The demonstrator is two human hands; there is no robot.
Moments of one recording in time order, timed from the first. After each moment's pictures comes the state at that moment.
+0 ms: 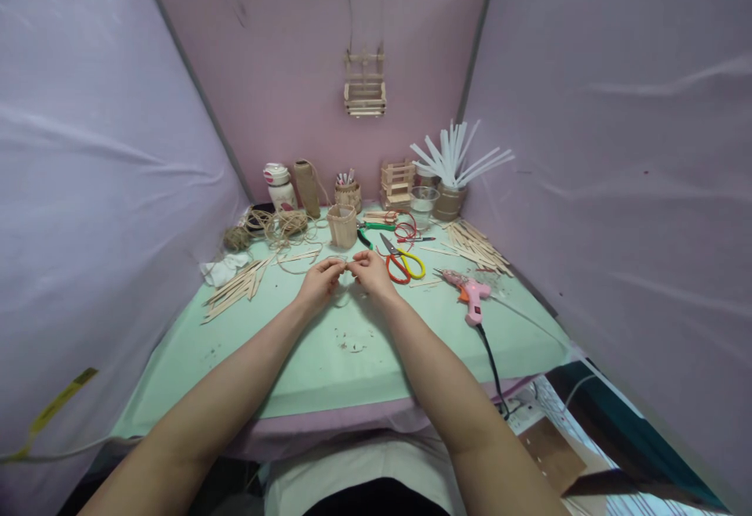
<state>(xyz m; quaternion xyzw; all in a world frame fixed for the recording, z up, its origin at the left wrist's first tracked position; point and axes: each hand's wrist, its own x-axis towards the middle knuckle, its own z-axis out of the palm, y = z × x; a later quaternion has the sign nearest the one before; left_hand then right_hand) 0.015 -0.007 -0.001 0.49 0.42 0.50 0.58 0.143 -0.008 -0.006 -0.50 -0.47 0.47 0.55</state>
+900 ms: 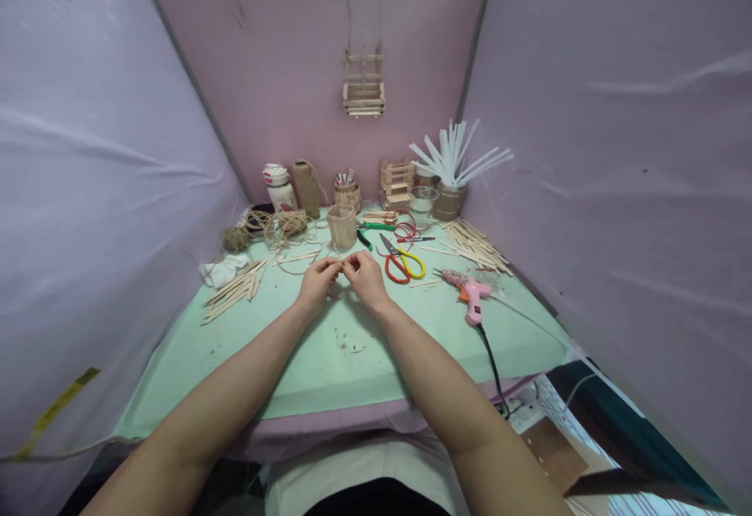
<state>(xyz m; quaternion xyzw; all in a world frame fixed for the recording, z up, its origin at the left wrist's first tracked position) 0.016 -0.007 -0.001 0.48 0.44 0.54 0.53 0.138 -0.016 -0.004 -0.49 -0.63 0.23 0.55</state>
